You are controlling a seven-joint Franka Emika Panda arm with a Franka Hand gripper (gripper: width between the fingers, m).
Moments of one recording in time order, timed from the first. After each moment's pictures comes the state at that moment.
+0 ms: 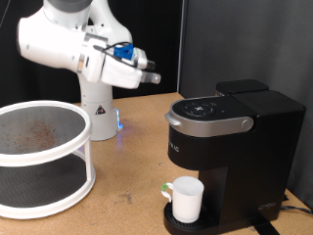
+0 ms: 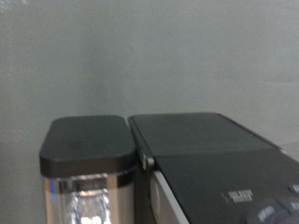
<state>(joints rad) 0.00 -0.37 -0.33 -2.63 1.23 1.78 -1.48</state>
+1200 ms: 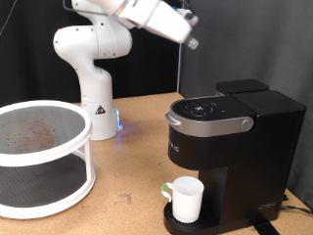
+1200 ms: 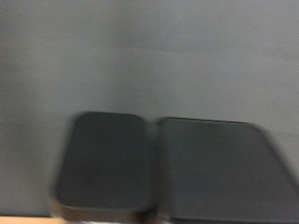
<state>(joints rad) 0.02 -0.45 -0.10 -2.43 0.98 1.84 -1.20</state>
